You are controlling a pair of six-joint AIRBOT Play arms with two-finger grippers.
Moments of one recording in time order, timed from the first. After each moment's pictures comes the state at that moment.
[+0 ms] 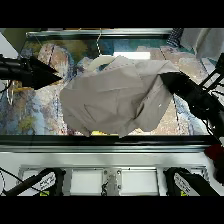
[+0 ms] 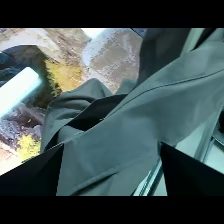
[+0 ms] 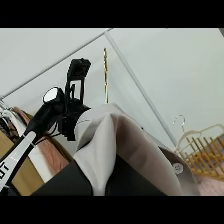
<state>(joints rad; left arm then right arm) 0.24 -1.24 1.60 0.53 -1.71 -0.78 -0.14 -1.03 0.80 0.49 1.46 0.28</state>
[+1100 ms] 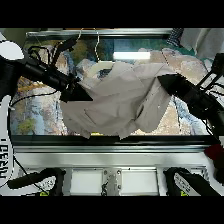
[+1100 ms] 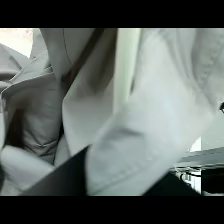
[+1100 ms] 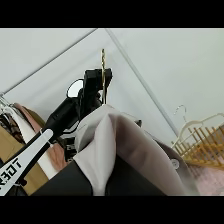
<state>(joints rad) -0.12 -1.38 1.60 0.63 -1.78 -0.73 -0.14 -1.04 0.80 0.47 1.47 0.31</state>
